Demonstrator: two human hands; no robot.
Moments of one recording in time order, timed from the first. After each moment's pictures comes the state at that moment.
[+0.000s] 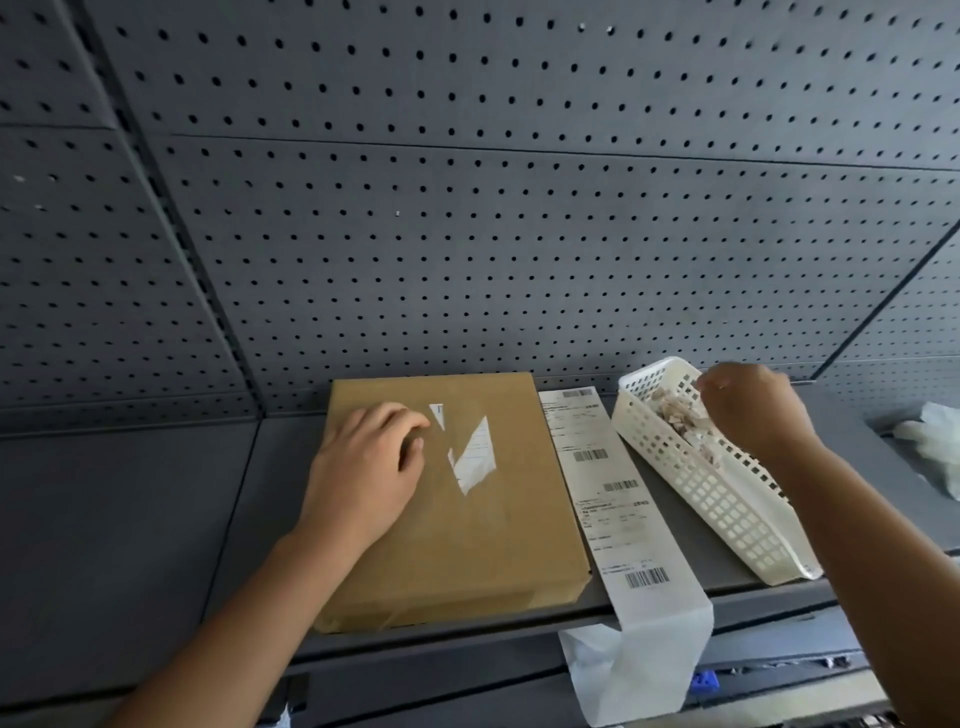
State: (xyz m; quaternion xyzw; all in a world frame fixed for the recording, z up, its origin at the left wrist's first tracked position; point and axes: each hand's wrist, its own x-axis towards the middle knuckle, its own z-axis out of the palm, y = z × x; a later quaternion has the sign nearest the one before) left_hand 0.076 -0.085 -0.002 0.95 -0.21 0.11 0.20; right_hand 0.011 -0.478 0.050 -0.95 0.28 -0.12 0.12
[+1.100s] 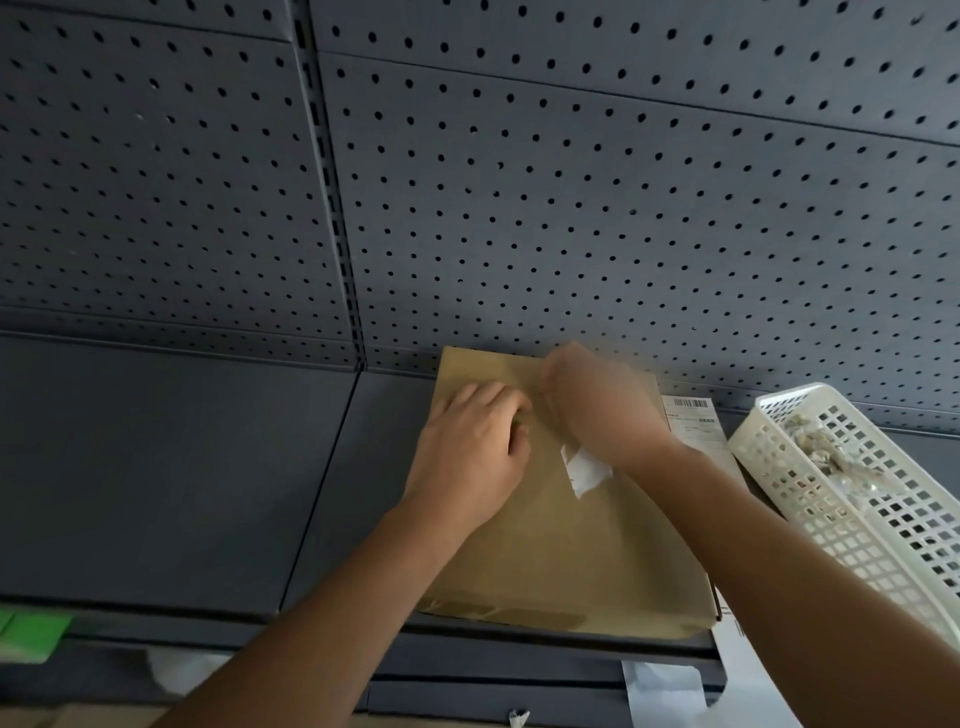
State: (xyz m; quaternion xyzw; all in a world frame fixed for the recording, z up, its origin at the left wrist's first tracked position) left_hand 0.079 -0.075 -0.007 0.94 -0.19 0.11 0.26; right_hand 0.112 -0.255 0.007 -0.94 -0.13 -0.14 0.29
